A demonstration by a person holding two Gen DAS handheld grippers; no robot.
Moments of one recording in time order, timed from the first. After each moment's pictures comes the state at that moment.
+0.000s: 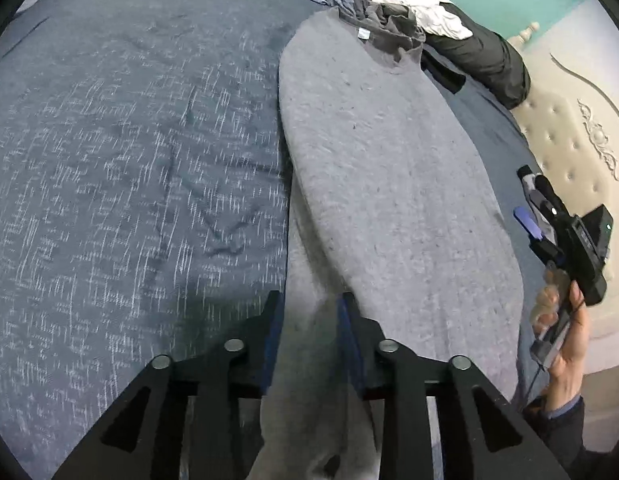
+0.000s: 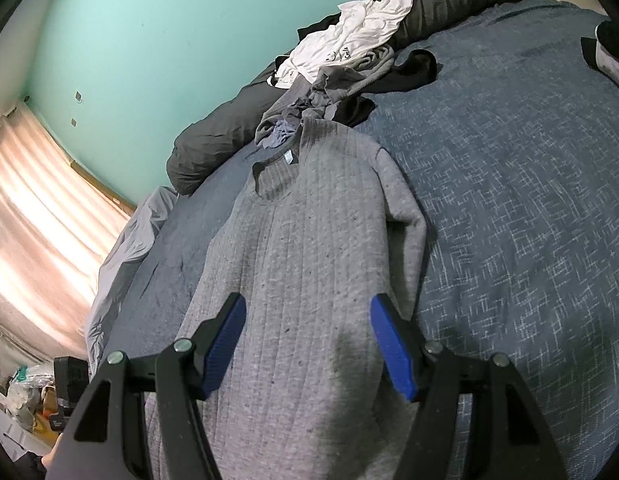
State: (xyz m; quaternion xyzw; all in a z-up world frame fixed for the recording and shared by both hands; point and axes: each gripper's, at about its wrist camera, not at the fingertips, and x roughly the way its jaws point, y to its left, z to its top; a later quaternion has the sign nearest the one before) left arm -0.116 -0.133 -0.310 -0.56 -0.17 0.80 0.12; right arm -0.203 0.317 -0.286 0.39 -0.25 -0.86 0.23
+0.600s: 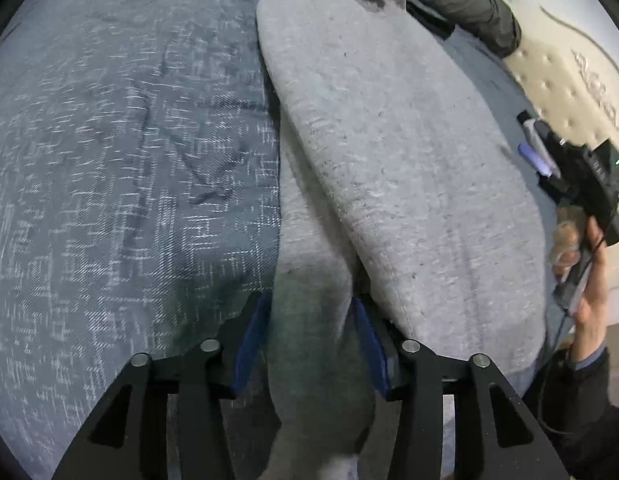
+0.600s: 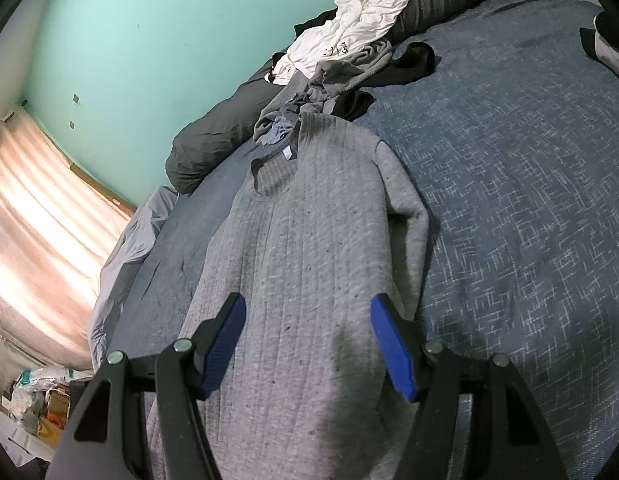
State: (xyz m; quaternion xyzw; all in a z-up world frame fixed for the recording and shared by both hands) left arm -0.107 -0.113 -0.341 -0.60 -0.11 0.78 0.15; right arm -0.205 0.315 -0.290 0.39 -0.26 -0.85 0.23
